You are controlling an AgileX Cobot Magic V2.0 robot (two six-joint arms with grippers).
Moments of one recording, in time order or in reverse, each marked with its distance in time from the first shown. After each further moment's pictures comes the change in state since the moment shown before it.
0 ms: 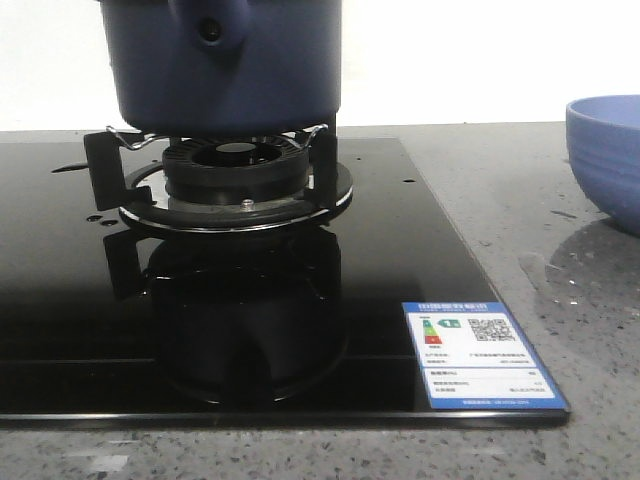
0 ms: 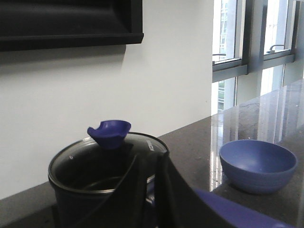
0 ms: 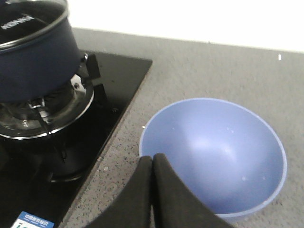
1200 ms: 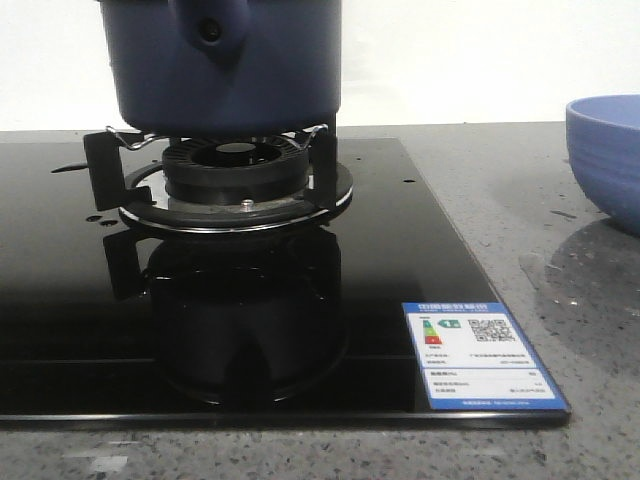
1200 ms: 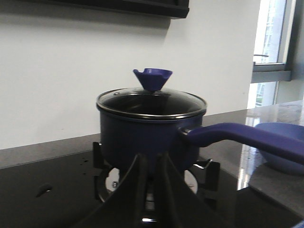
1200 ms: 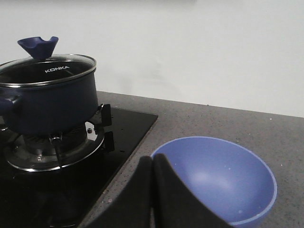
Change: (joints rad) left arm 0.000 -0.312 0.293 0.005 -0.177 -0.067; right arm 0.035 -0.329 0.194 0.002 -0.157 -0.019
